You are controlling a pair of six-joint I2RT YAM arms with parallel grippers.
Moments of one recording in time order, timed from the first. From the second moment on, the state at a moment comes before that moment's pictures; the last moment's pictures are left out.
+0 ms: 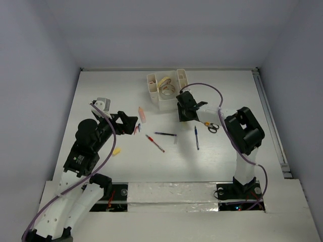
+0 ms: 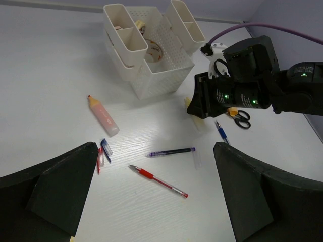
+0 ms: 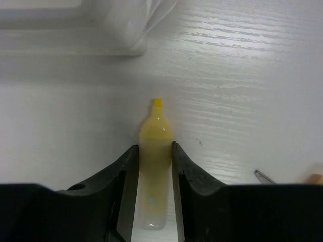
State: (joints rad) left arm -0.35 0.58 0.71 -0.30 0.11 -0.35; right arm 0.59 1.94 1.26 -0.27 0.27 0.36
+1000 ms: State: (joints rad) left arm -0.35 0.79 0.70 -0.27 0.33 -0.35; right arm 0.87 1.62 1.17 0.14 0.11 0.52
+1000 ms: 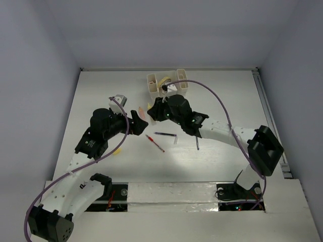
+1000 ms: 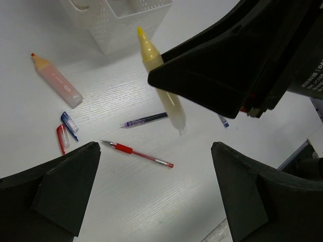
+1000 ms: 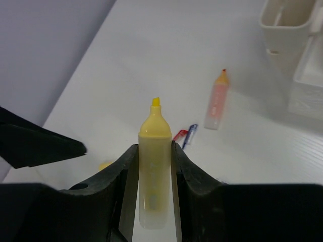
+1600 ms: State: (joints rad) left arm -0.35 0.76 0.70 -0.27 0.23 -0.36; right arm 0.97 1.67 1.25 0.33 0.04 0.64
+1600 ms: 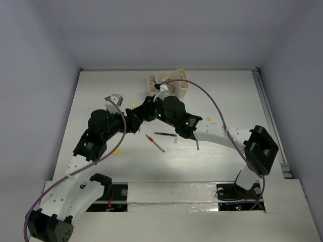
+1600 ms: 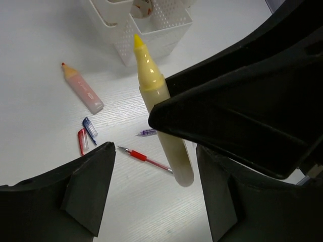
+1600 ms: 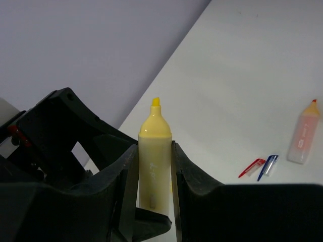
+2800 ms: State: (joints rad) left arm -0.35 0.67 0.75 -0.36 -0.08 -0.31; right arm 0.96 1.51 1.13 0.33 -0.16 0.57
